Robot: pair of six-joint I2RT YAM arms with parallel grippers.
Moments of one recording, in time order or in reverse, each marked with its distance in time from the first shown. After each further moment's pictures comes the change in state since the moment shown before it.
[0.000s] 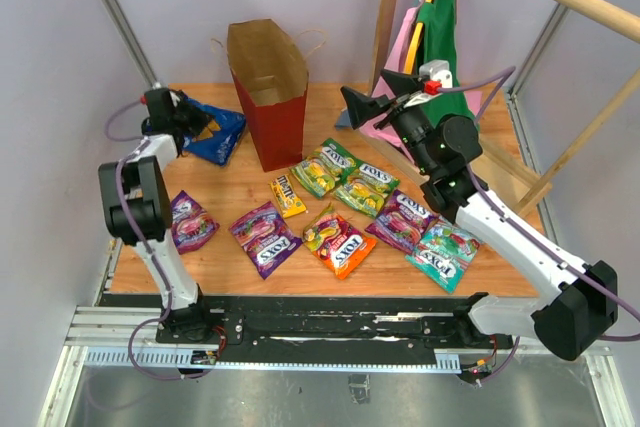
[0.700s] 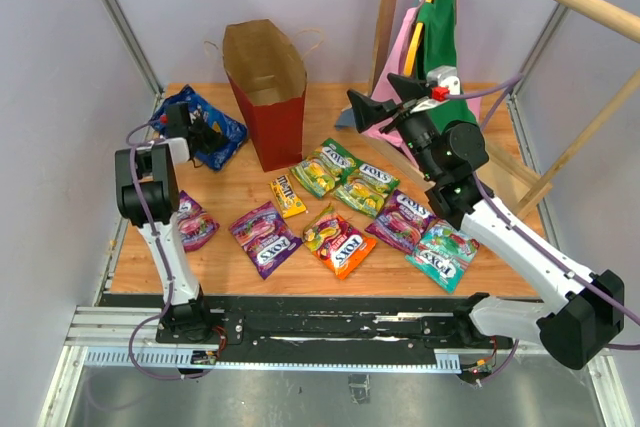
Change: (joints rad) left arm -0.030 0.291 0.042 -0.032 0.001 -0.053; right arm 0.000 -0.052 -0.047 -0.003 0.026 0.000
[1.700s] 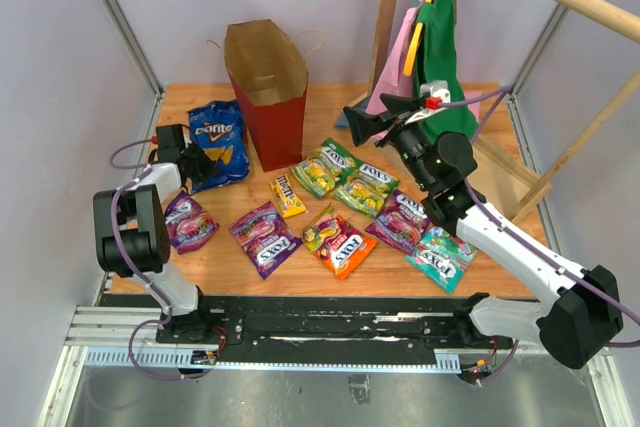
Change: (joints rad) left arm 0.000 -0.453 -0.406 -0.186 -0.070 0.140; right arm 0.000 -0.004 -0.113 0.027 0.004 0.104
